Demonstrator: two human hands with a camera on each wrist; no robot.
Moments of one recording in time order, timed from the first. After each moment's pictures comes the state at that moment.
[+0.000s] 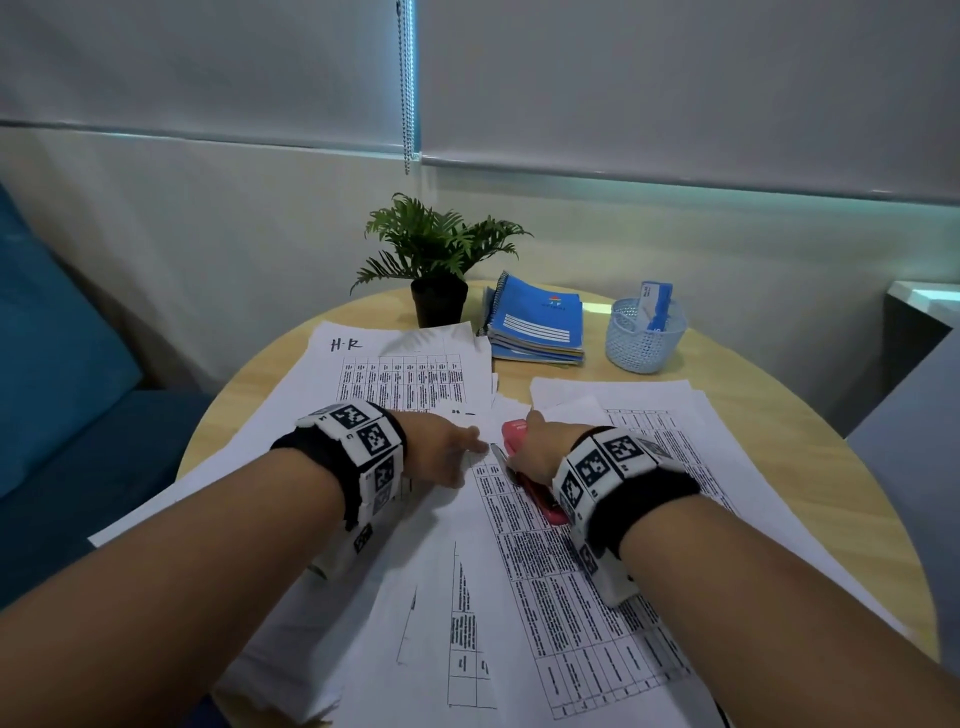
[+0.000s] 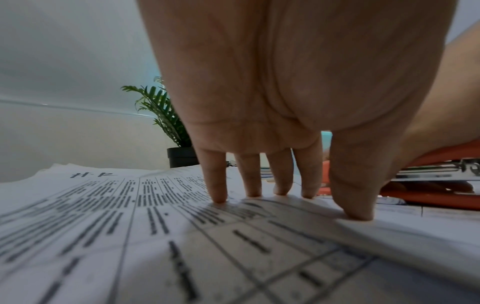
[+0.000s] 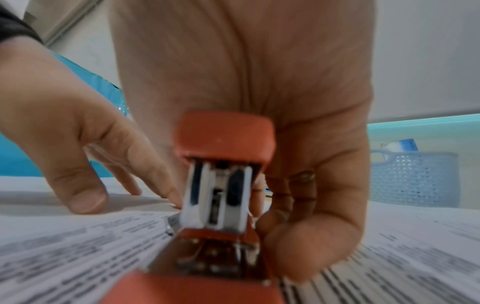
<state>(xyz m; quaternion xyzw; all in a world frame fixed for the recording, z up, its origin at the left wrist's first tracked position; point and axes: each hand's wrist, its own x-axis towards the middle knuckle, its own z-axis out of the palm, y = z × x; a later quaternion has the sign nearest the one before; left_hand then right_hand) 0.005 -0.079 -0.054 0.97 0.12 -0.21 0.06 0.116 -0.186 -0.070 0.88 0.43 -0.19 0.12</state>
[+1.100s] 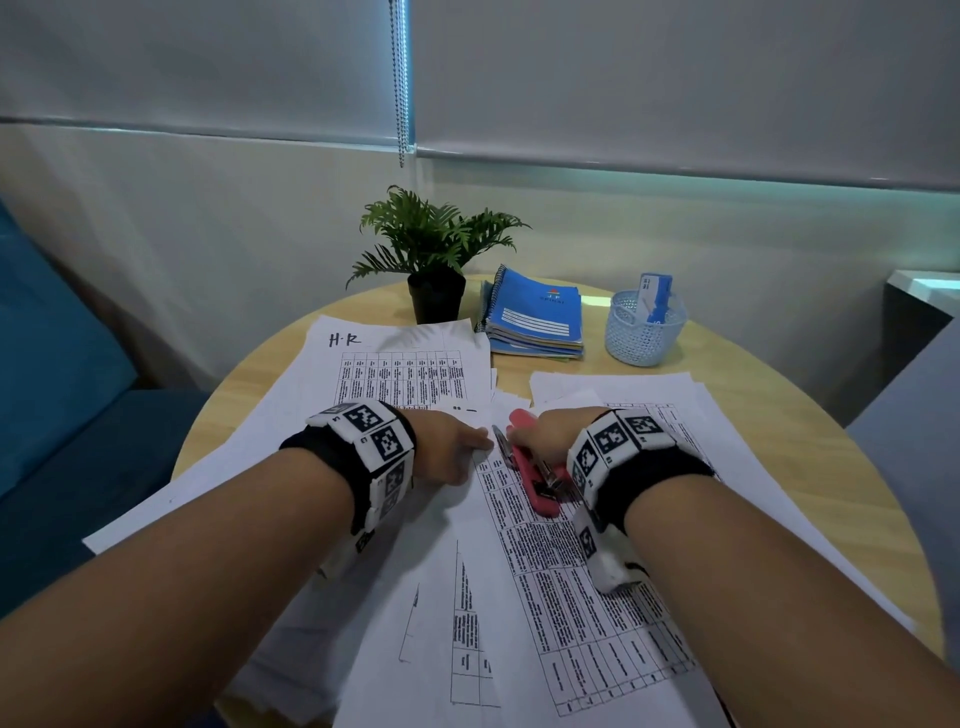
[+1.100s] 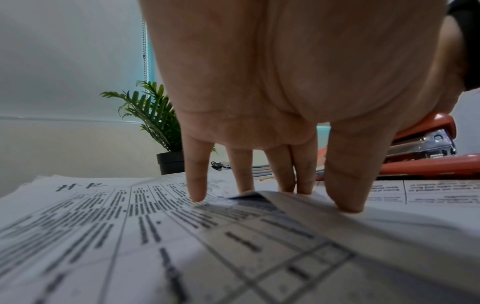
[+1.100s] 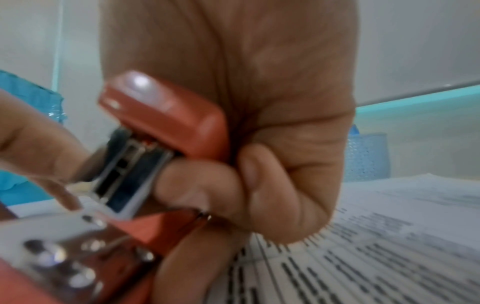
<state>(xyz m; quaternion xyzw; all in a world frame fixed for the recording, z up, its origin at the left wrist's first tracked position) 0.008 -0.087 -0.053 0.98 0.10 -0.19 0.03 0.136 -0.194 -0.068 0.83 0.51 -0.11 0.19</state>
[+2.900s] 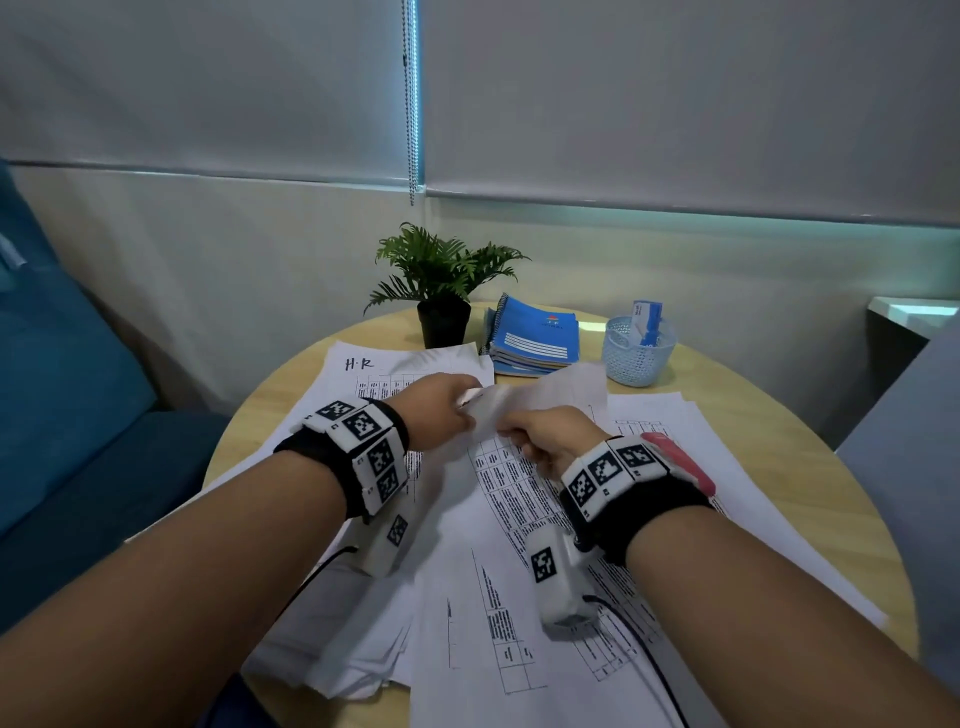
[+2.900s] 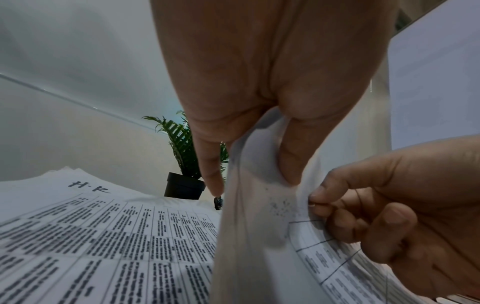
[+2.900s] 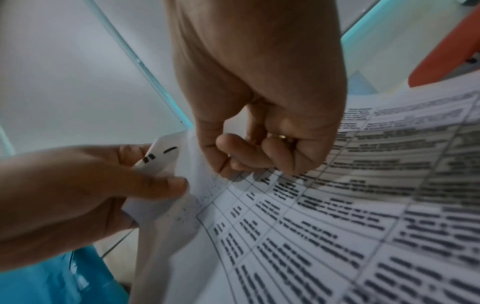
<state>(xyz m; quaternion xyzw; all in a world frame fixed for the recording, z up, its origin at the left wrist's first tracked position) -0.003 -0.080 -0.023 0.95 0.21 0.05 0.24 0.102 -0.195 -0.053 0.79 0.15 -0.34 -0.50</state>
